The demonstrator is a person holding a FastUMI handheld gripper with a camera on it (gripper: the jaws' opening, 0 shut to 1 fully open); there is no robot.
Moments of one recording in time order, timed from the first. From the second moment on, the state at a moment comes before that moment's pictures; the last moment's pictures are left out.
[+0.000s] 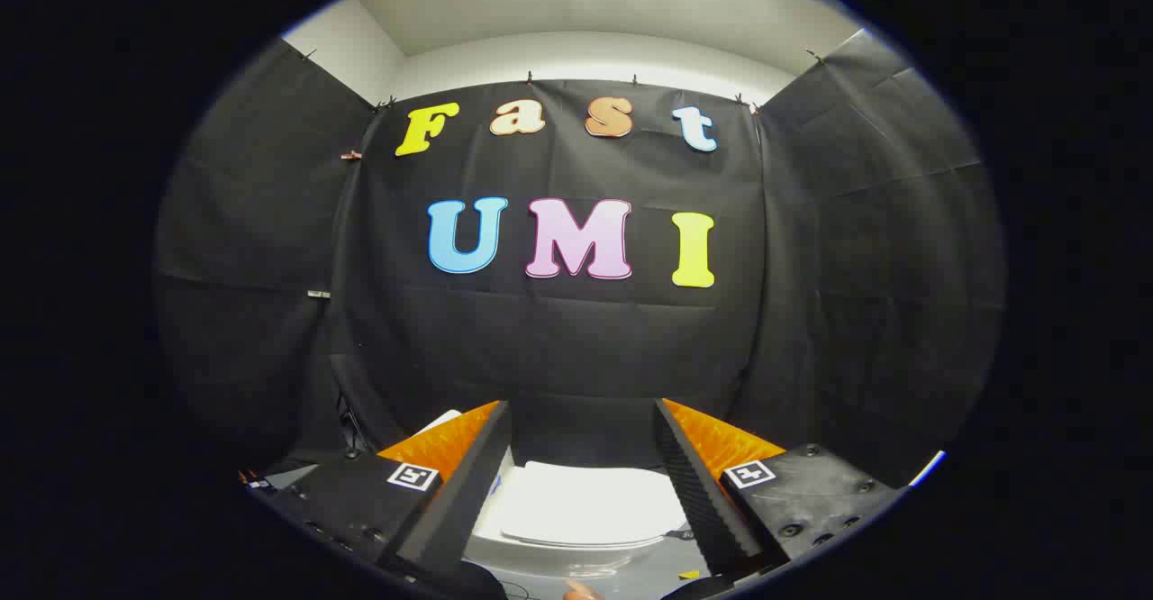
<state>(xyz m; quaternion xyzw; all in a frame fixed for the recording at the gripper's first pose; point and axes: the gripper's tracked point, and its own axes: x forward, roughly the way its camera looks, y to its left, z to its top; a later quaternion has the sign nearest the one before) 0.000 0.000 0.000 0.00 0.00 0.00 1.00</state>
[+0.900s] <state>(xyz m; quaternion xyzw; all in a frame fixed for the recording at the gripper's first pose) -0.001 -0.001 0.000 -0.01 0.00 -0.01 1.00</state>
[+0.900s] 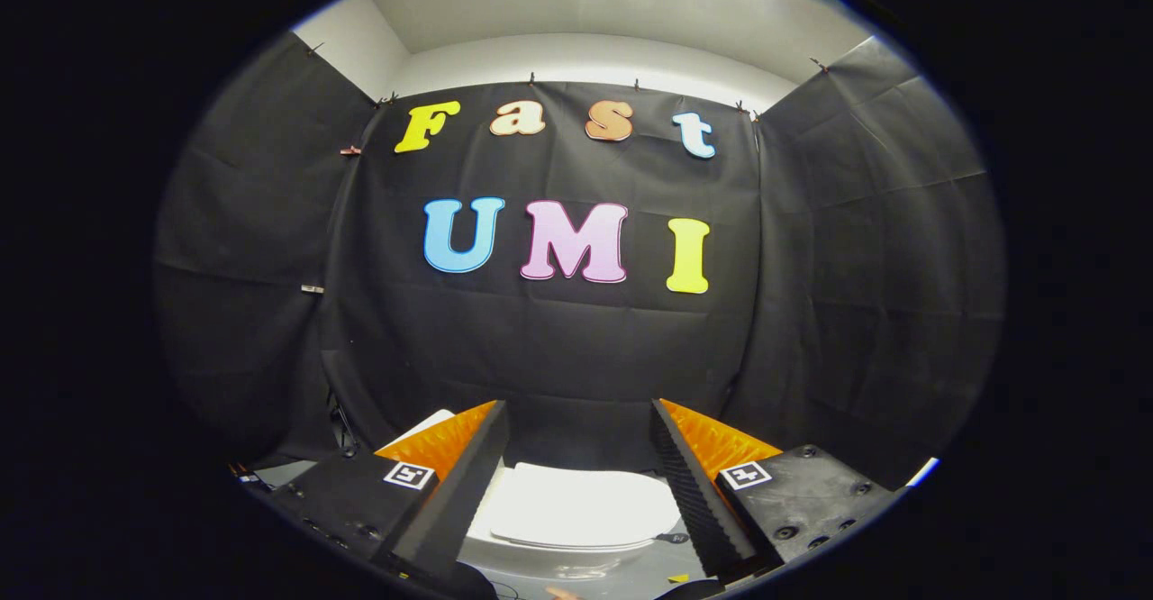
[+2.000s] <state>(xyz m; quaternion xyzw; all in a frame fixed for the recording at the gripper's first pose) 0.053 -0.103 -0.050 0.05 0.02 -0.08 1.00</state>
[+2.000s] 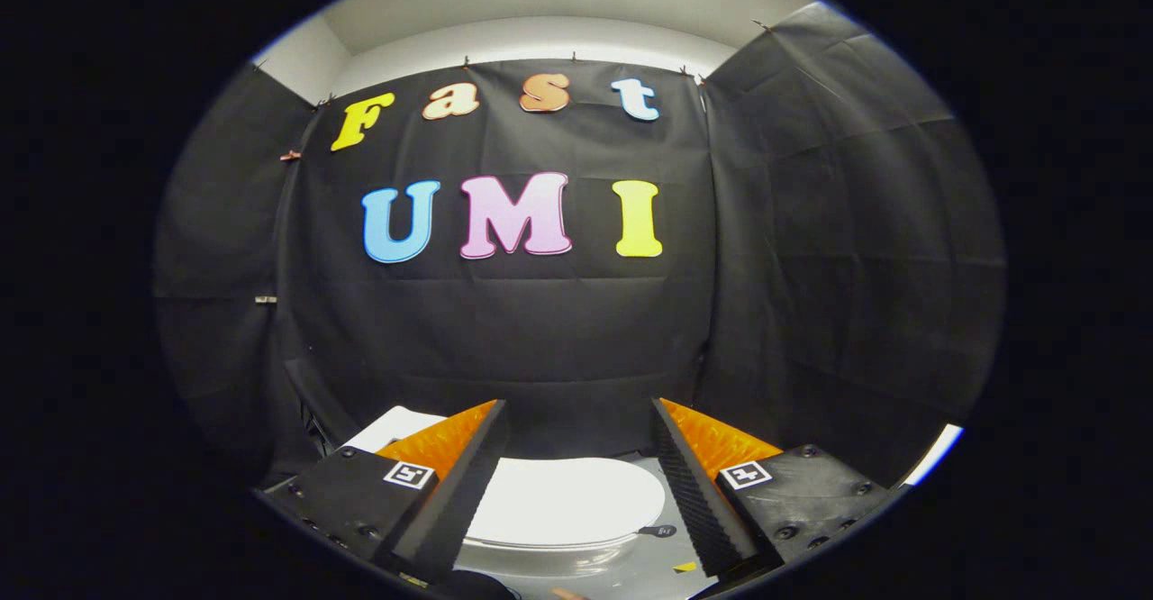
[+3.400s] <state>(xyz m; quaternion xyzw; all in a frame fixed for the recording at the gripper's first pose) 0.169 -0.276 -0.451 0.48 0.22 -0.15 0.84</state>
